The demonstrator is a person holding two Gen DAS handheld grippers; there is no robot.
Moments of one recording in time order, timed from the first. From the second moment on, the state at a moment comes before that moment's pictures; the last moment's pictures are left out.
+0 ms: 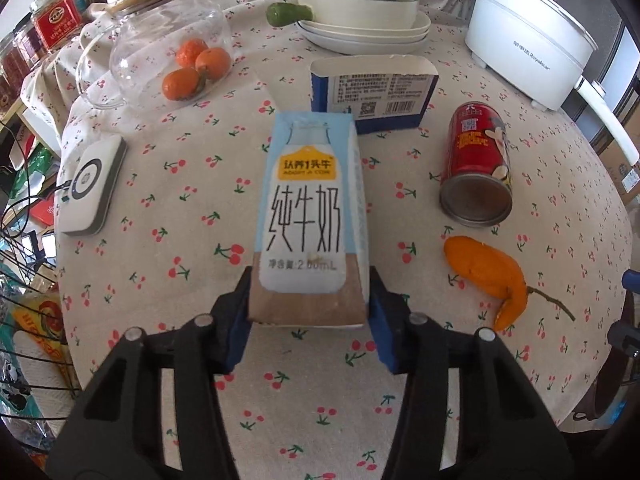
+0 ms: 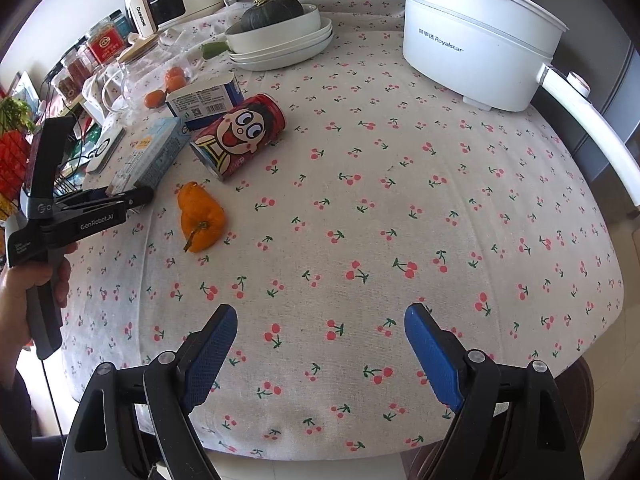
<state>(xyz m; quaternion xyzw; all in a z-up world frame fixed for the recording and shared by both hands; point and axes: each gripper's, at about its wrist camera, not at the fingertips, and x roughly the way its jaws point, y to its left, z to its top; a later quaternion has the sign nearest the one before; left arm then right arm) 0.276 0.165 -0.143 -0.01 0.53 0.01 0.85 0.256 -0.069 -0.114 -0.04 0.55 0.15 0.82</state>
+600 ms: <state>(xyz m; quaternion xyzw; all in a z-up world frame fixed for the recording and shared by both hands) 0.166 0.176 -0.084 0.00 0.49 0.05 0.87 0.281 0.013 -0.143 -0.01 0.53 0.21 0.82</state>
